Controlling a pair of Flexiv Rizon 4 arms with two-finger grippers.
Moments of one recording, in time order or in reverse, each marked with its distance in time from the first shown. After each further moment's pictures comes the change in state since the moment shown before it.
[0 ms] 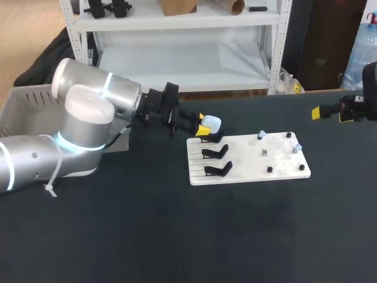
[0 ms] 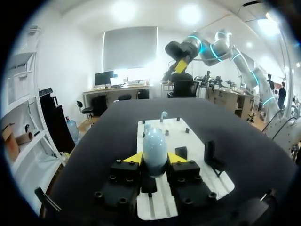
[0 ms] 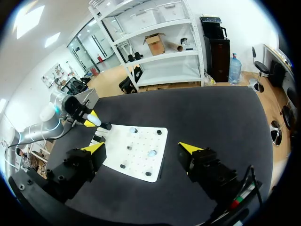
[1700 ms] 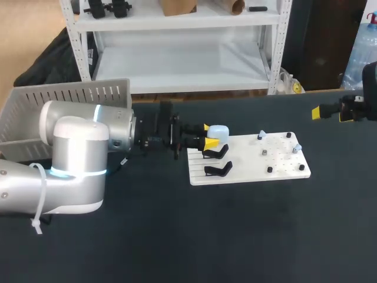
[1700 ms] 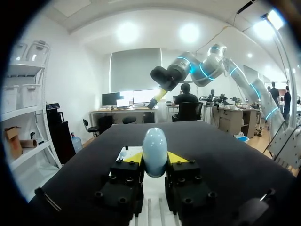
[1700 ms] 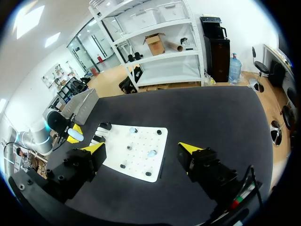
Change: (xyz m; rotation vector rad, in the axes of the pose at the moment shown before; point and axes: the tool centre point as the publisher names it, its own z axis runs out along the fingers) left arm -0.044 -0.077 0.009 -0.099 -0.202 -0.008; right arm 0.000 0.000 0.000 0.000 0.000 0.000
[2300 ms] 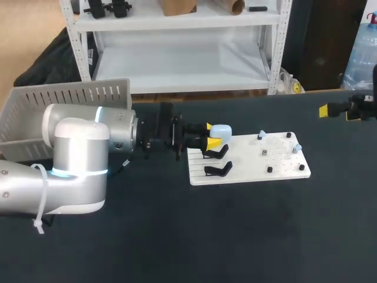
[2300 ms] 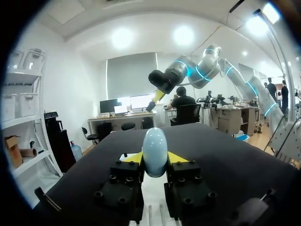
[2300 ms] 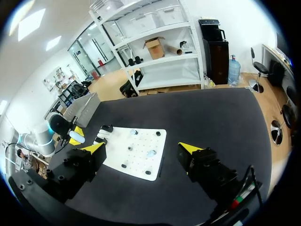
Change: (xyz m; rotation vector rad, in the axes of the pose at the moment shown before) left arm -0.010 -0.005 0.005 0.016 -0.050 0.065; right arm 0.001 0.000 -0.020 -0.014 -0.041 0.006
